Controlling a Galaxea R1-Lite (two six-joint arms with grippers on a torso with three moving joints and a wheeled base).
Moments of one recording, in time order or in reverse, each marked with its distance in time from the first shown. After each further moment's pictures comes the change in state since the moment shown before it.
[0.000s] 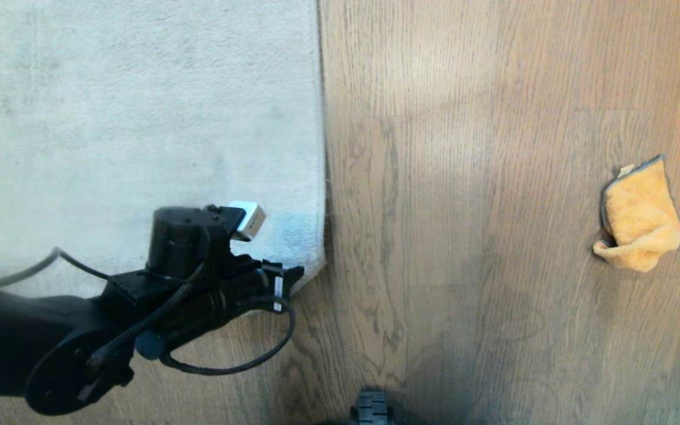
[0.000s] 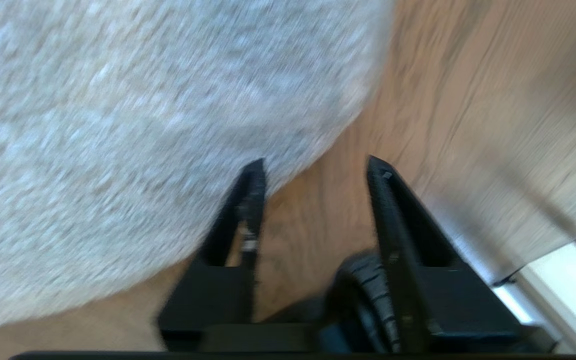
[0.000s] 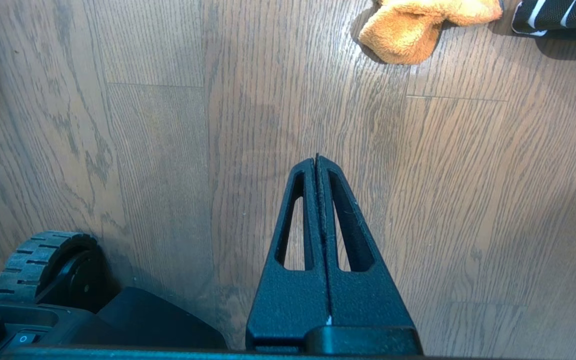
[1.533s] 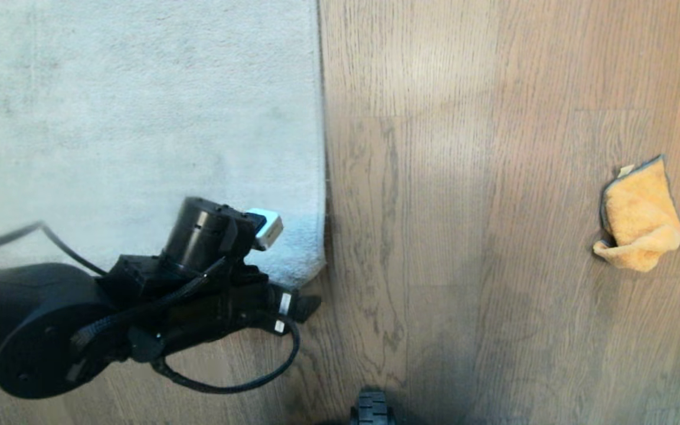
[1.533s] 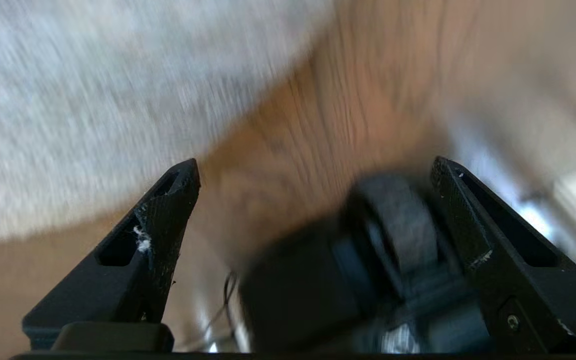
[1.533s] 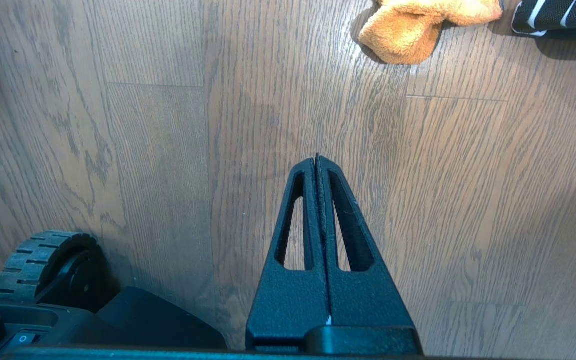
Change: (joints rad) left arm -0.098 -0.069 -0.147 0.472 0.076 0.024; right arm 0.000 0.000 0.000 0.000 0.001 -0.001
